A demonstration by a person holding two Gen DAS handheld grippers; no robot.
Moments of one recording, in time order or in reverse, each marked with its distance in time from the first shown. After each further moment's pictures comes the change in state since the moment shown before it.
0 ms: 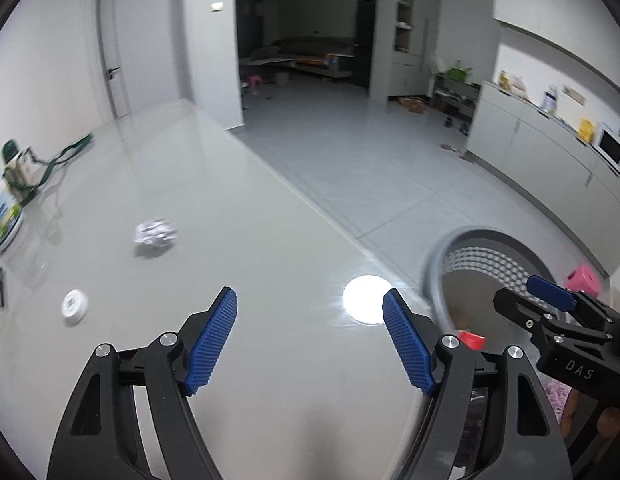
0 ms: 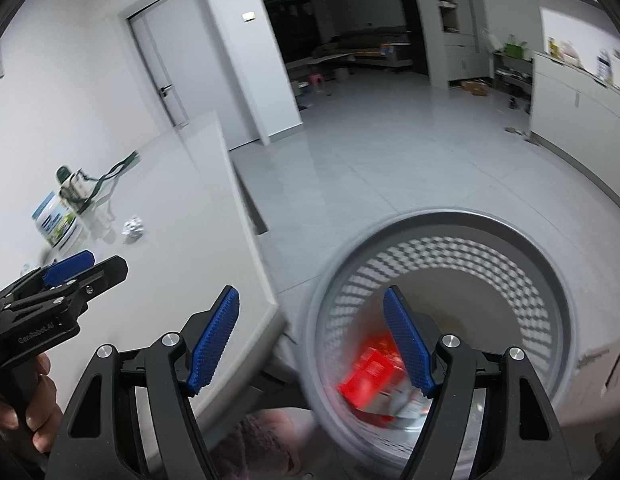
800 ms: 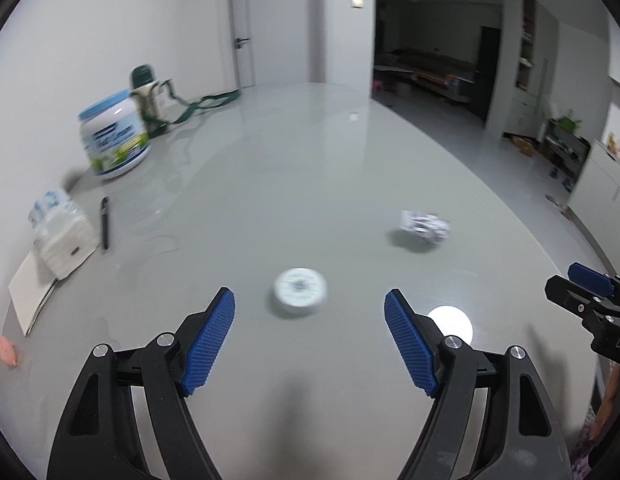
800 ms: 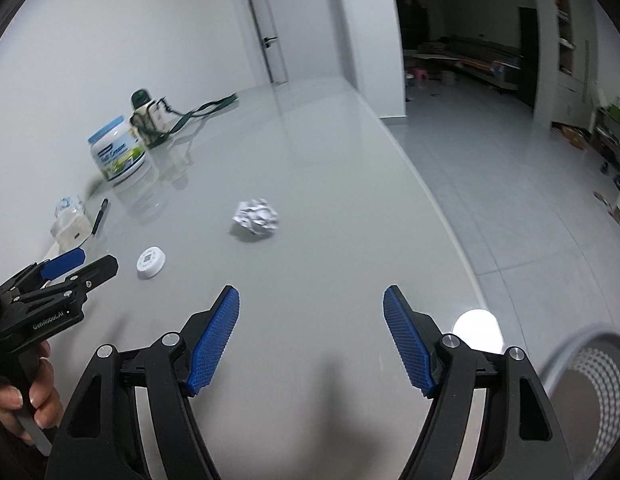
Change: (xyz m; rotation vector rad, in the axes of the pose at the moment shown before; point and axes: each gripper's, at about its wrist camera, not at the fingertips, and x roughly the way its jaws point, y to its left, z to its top) left arm -0.015 0.210 -0.028 -0.274 -0.015 0.325; right arm 0.110 0.195 0.042 -0.308 0.092 0.208
